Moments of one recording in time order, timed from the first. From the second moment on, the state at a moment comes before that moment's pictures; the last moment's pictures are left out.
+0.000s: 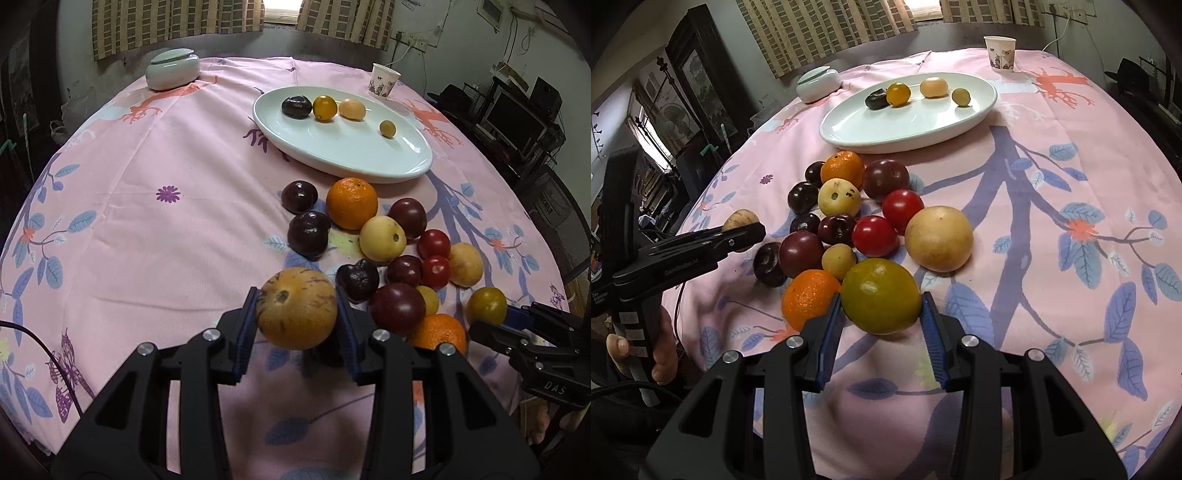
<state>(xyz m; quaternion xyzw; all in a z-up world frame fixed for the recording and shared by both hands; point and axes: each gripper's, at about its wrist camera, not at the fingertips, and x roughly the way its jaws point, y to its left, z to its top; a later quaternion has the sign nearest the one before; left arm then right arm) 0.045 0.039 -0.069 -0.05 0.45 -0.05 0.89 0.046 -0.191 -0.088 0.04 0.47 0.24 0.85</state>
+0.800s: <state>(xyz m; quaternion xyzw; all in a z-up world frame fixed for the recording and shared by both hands) 0.055 0.037 -0.042 -0.03 0.44 -0.07 0.89 0.053 -0.186 -0.078 0.04 0.47 0.24 0.85</state>
